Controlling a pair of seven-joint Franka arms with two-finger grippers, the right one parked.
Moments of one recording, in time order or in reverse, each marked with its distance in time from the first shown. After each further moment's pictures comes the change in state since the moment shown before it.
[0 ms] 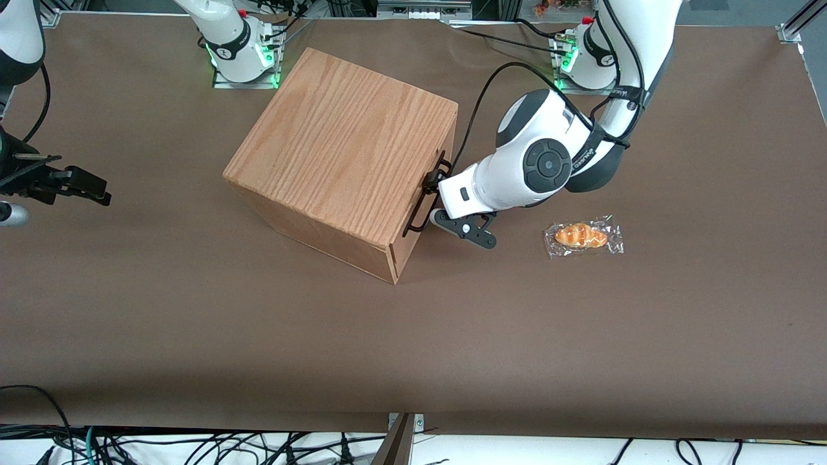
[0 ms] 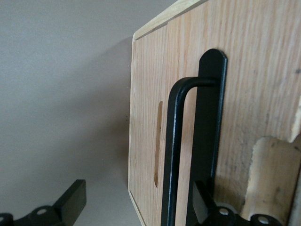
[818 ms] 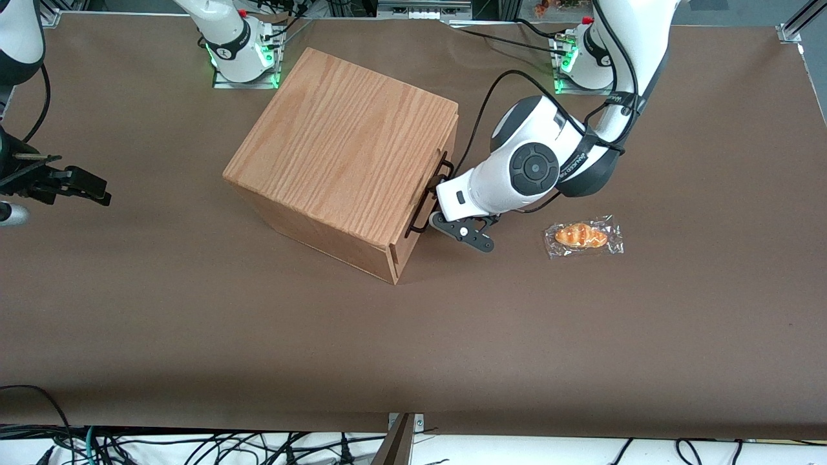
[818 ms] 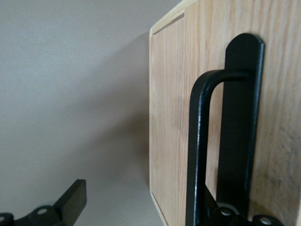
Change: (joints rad) arm -0.007 0.024 0.000 0.000 0.109 0.000 0.009
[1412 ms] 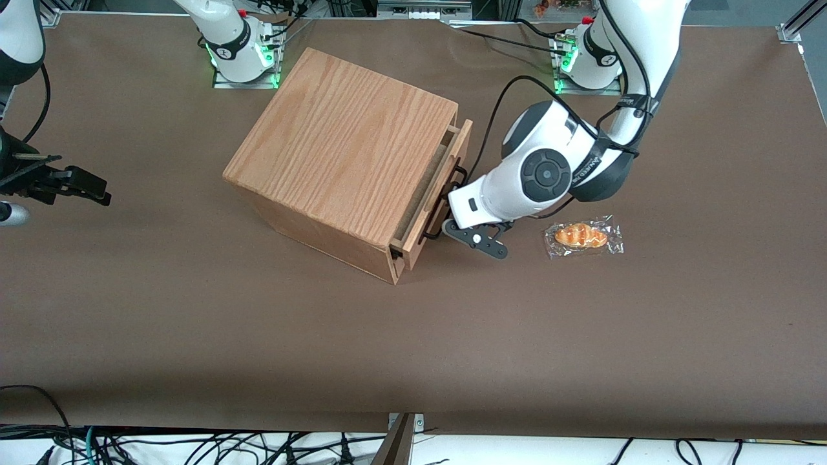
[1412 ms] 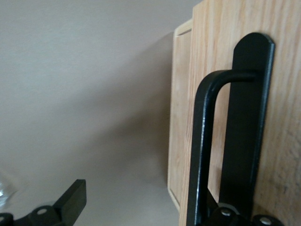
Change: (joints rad) arm 0.045 -0.005 0.008 0.006 0.029 -0.040 0.001
